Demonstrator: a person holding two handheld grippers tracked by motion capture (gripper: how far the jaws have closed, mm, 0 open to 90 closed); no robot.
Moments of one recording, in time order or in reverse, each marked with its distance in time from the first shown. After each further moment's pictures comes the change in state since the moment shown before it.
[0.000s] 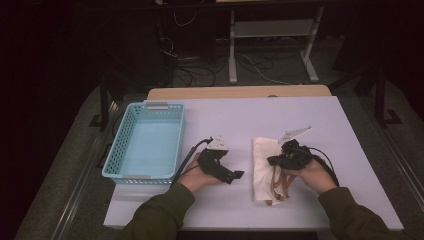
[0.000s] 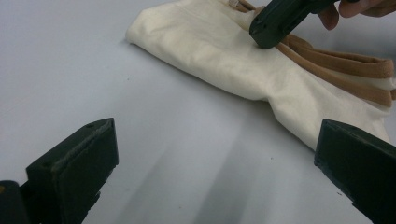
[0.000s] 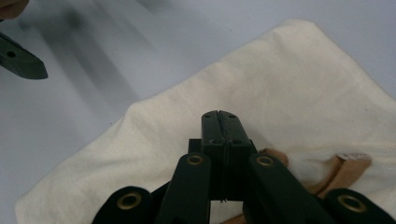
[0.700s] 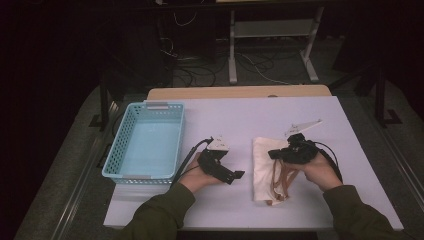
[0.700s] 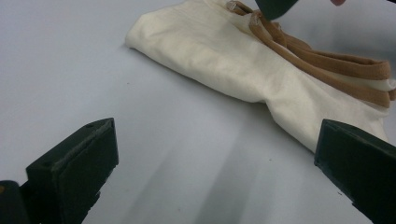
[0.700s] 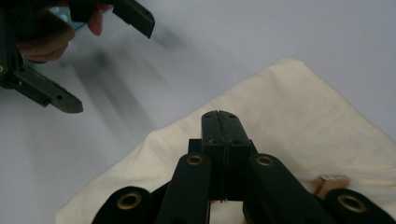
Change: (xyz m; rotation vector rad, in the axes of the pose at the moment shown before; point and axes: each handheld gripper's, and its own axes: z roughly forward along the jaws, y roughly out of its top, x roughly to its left) left arm -0.002 0.002 -0.001 -0.004 0.006 0.017; right arm -0.006 0.009 -0.017 -0.087 0.065 0.021
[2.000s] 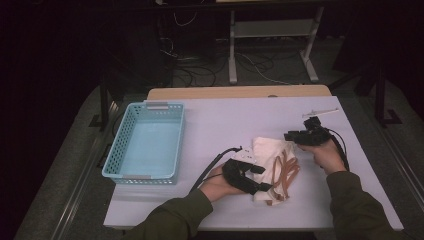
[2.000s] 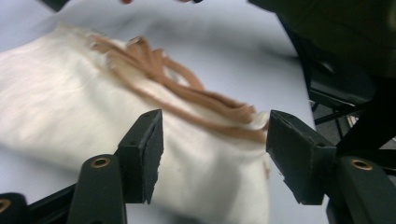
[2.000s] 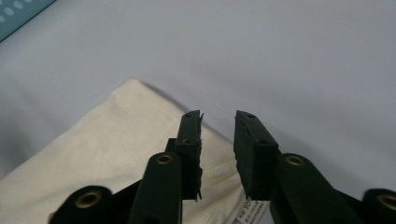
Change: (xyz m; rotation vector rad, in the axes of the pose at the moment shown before) left arm -0.052 0.024 0.032 -0.007 -0.263 0.110; right arm -0.085 -0.005 -0.003 -0.078 -0.193 0.198
